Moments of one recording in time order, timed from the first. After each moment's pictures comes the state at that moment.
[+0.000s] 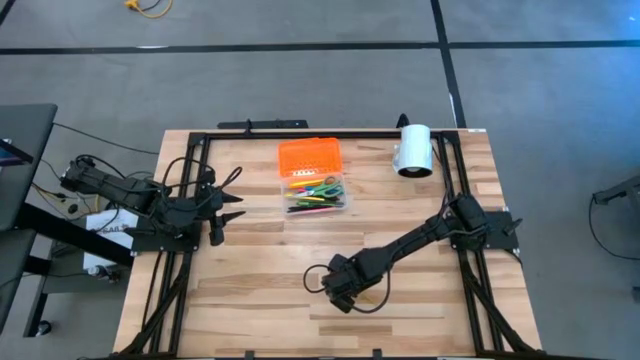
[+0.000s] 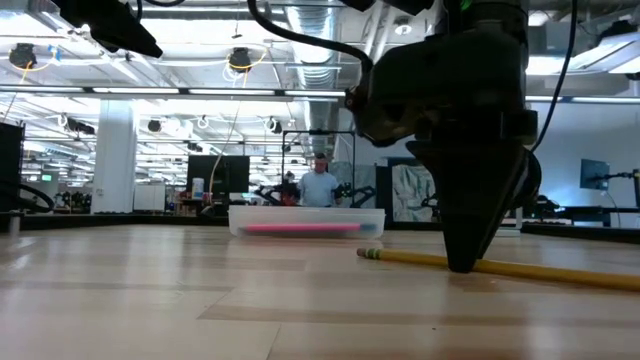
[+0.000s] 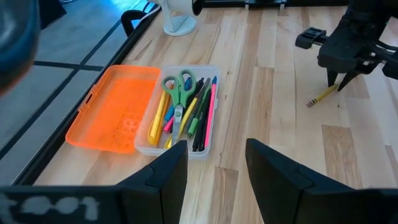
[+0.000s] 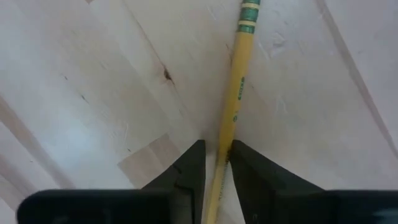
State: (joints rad) left arm -0.38 0.64 0.73 -0.72 -0.59 -0.28; right arm 0.44 2.11 1.45 -0.79 -0.04 0.96
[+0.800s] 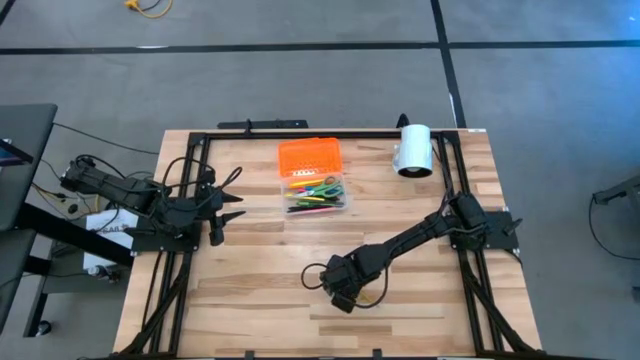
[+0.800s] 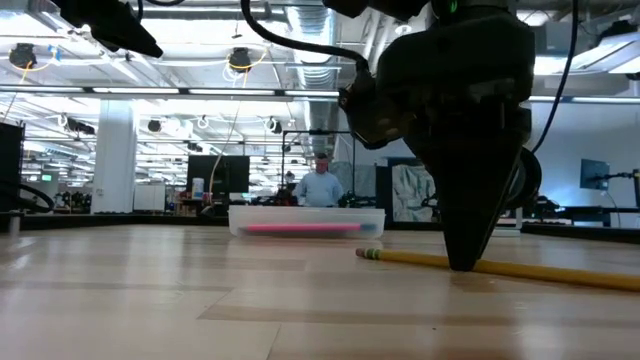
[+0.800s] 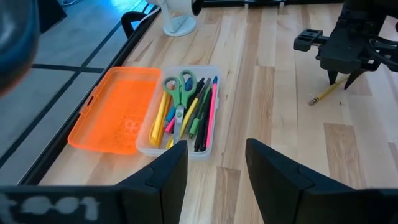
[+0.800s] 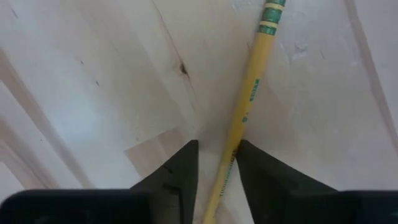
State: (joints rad) left arm -0.39 0.64 0.73 -0.72 -0.59 -0.26; right arm 0.42 2.11 1.45 -0.77 -0.11 0.85
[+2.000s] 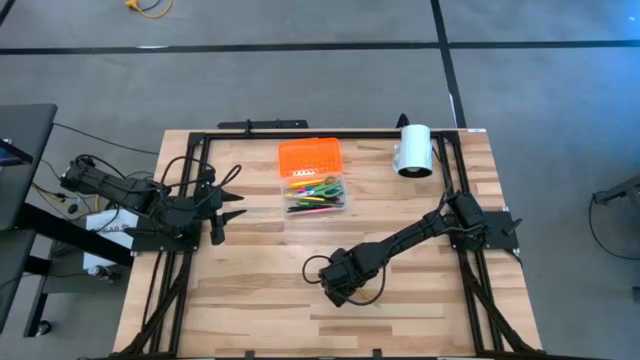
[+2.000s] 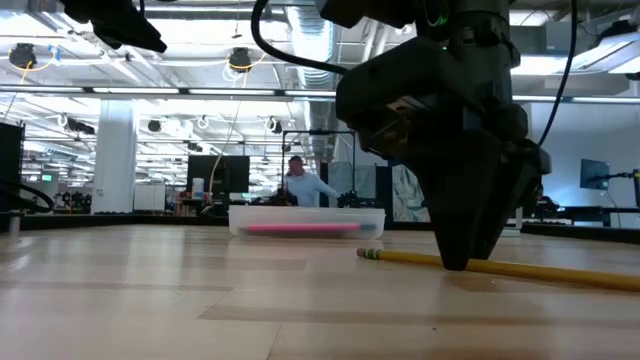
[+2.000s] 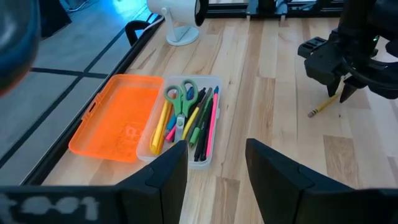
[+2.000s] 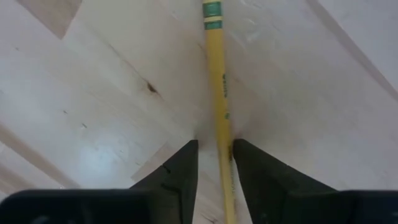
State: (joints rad) left arm -0.38 0.64 0.73 -0.68 -0.61 -0.26; right arm 0.40 2.11 1.45 -0.81 -0.13 1.17
